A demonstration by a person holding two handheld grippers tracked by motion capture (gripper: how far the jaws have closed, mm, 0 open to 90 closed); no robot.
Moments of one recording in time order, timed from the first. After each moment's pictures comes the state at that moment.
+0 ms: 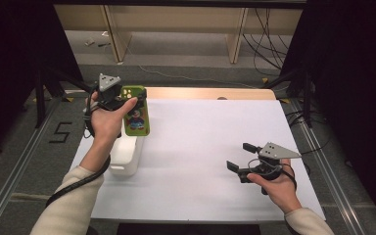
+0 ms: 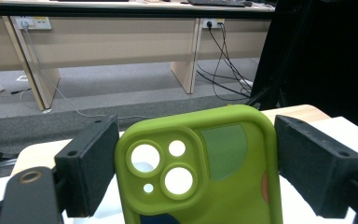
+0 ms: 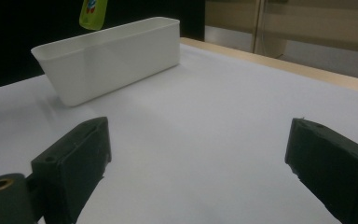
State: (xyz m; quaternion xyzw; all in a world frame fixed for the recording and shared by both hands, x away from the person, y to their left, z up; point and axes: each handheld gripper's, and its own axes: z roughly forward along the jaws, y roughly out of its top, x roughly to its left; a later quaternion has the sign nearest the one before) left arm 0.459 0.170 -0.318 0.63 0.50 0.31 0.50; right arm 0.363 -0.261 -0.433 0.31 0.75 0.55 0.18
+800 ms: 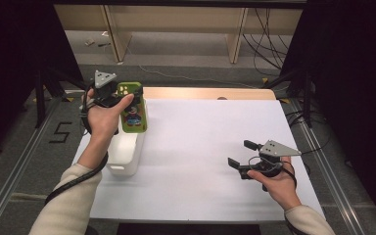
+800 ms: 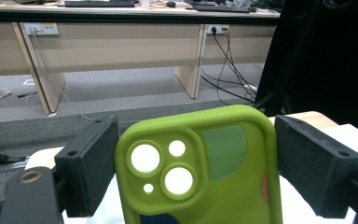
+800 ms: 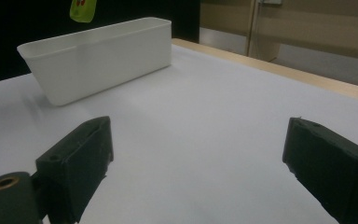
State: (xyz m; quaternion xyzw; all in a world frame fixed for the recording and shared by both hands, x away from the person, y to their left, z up) left arm 0.464 0.178 -0.313 0.62 0.50 0.32 0.51; right arm 0.371 -0.264 -0.435 0.31 0.75 0.55 0.19
